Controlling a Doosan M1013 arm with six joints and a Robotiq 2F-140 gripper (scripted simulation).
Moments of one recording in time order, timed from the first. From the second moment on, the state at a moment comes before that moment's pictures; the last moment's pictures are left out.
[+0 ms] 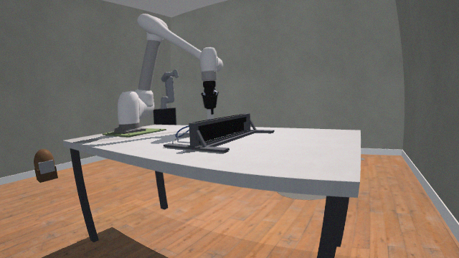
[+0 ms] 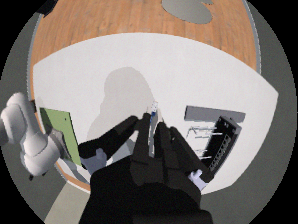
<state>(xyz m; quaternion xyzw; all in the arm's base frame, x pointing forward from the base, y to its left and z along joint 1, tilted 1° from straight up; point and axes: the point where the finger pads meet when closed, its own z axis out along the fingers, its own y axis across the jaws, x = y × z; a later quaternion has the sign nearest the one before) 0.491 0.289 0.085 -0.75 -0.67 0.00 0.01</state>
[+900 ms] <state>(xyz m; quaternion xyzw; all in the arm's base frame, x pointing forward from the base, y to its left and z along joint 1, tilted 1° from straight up) 0.528 0.255 0.094 -0.84 -0.54 0.00 0.01</state>
